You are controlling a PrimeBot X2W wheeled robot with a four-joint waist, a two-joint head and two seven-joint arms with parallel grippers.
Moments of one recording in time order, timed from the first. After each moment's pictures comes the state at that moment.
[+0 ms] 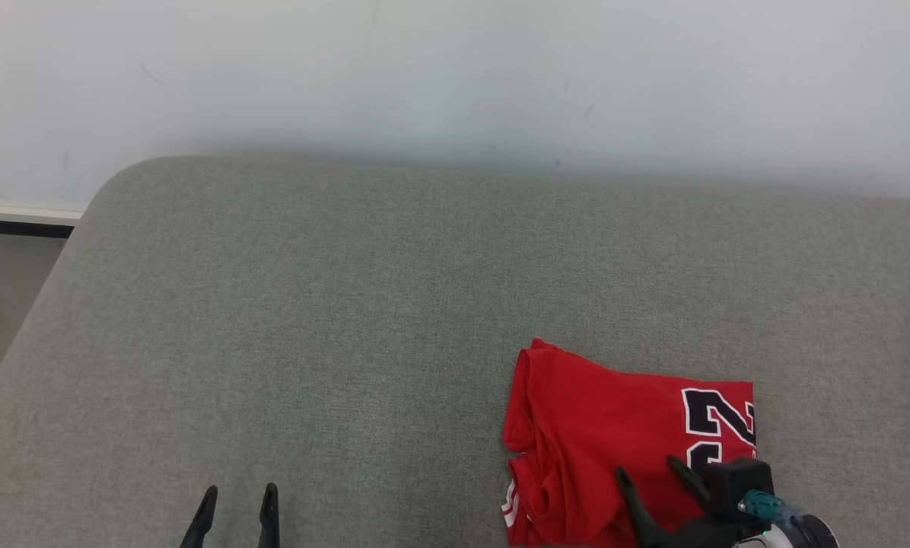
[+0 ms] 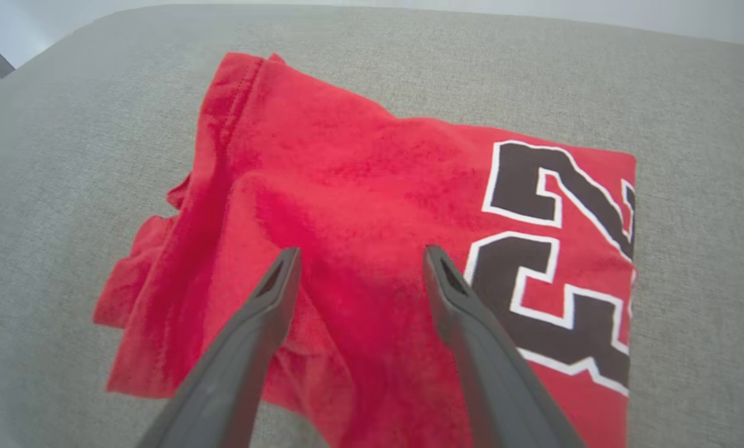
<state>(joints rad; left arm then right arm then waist) 0.10 0.13 -0.11 0.17 -0.27 -0.07 -0.26 0.00 -0.06 0.13 0.20 0.12 0.13 0.19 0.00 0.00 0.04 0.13</state>
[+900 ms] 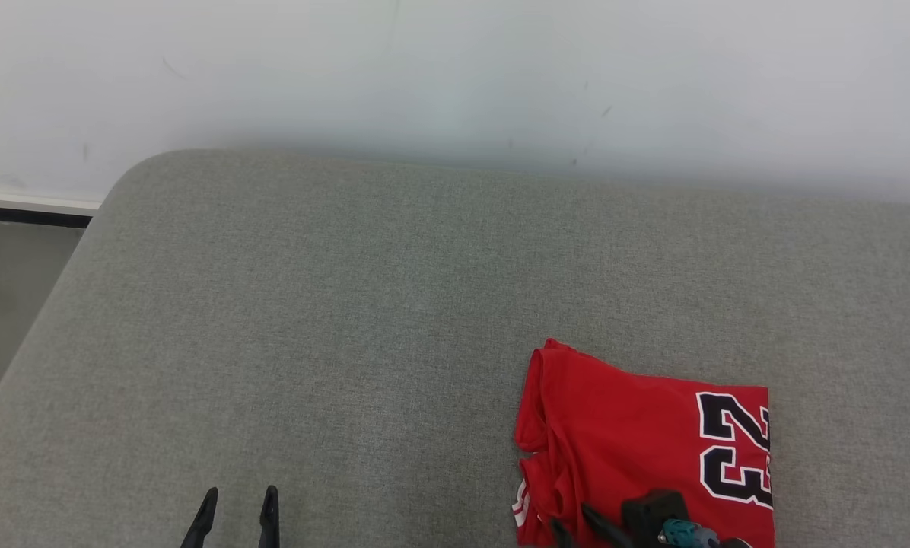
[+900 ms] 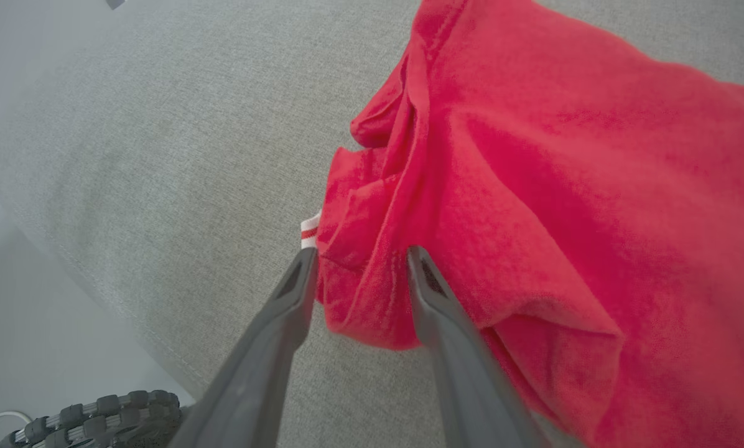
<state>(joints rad) 0.10 0.12 -0.09 0.18 -0.25 -0.09 -0.26 0.03 -0.05 0.33 0.15 0.15 0.13 0.28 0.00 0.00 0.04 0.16</state>
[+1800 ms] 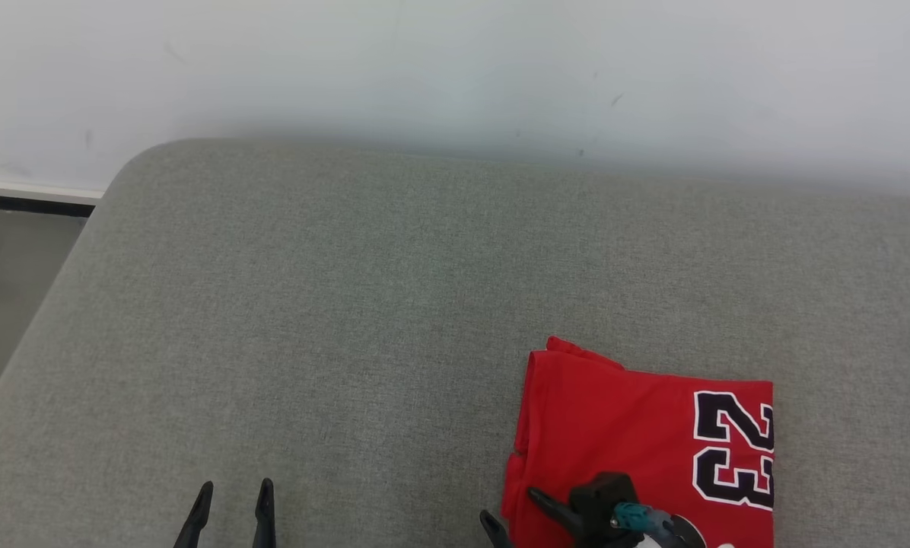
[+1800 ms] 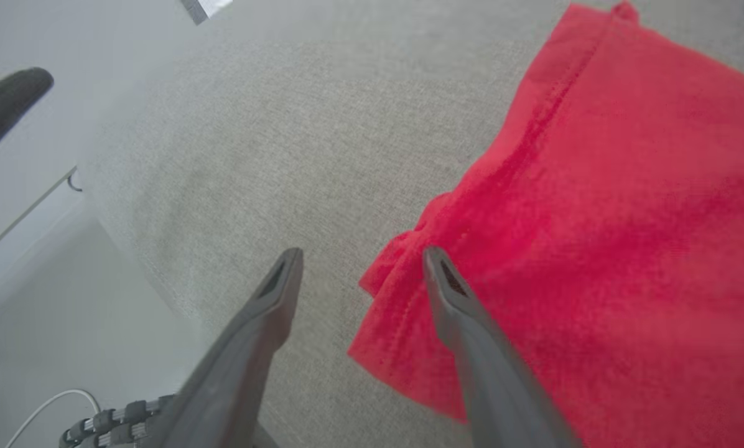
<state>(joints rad) 0.08 0.10 -0.06 0.19 -0.24 -0.10 -0.26 -0.08 -0.05 0.47 0.24 0.25 0.13 0.24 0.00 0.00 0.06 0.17</state>
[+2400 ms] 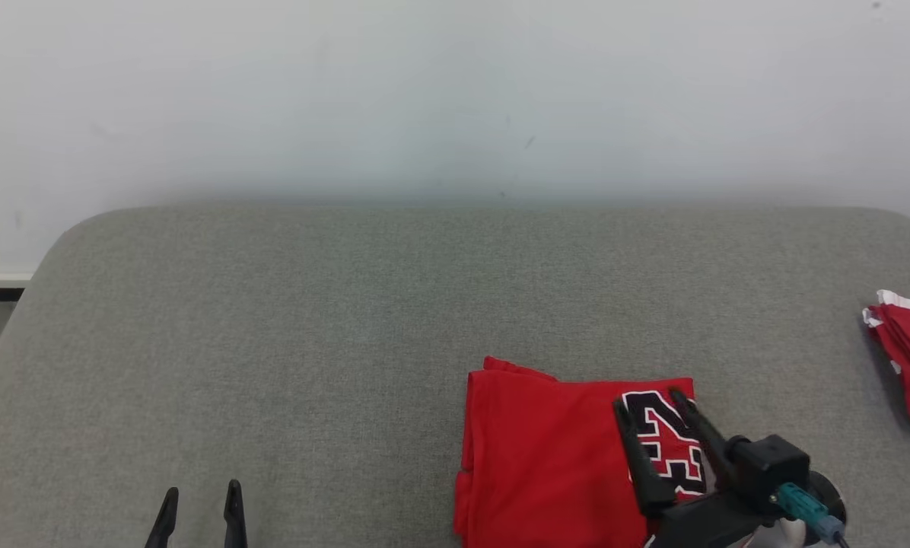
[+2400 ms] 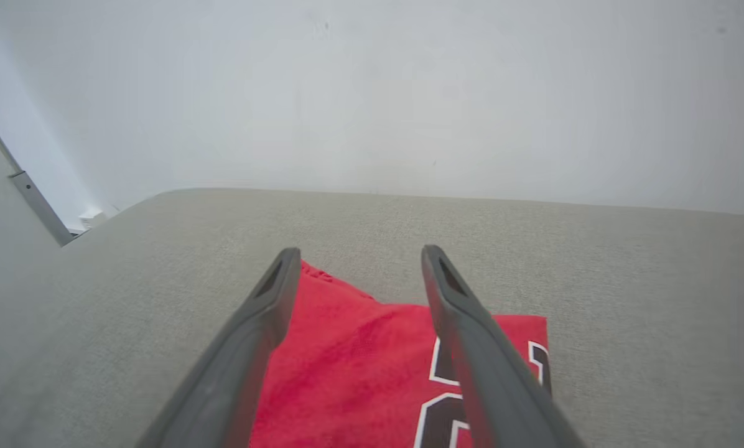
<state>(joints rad) 0.13 0.08 0.00 0.12 -0.22 -0.09 -0.26 -0.03 -0.05 0.18 0.08 0.16 0.13 0.00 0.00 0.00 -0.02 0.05</state>
